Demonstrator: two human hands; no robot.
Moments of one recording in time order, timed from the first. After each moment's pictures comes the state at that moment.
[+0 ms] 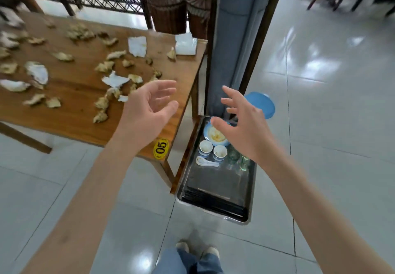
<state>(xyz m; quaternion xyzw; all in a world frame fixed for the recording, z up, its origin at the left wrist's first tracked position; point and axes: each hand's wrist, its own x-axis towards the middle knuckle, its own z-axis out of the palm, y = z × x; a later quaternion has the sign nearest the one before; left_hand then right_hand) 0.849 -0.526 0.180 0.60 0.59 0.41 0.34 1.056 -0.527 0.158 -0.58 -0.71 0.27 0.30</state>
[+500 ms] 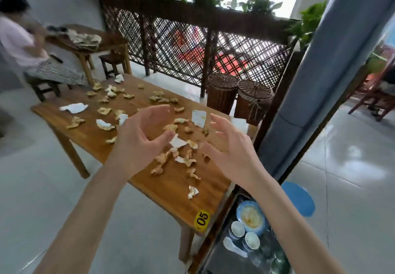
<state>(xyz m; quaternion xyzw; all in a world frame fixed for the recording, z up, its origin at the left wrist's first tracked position) 0.703 -0.551 0.295 0.56 0.63 0.51 0.17 0.894 -0.482 0.284 -0.42 -0.81 0.27 0.31</state>
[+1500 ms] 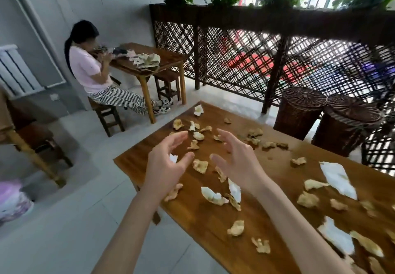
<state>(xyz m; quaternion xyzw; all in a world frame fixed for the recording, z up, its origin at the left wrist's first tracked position) 0.154 -0.359 0.234 0.48 0.72 0.48 0.14 0.311 -0.268 0.234 -0.39 -0.83 0.30 0.27</state>
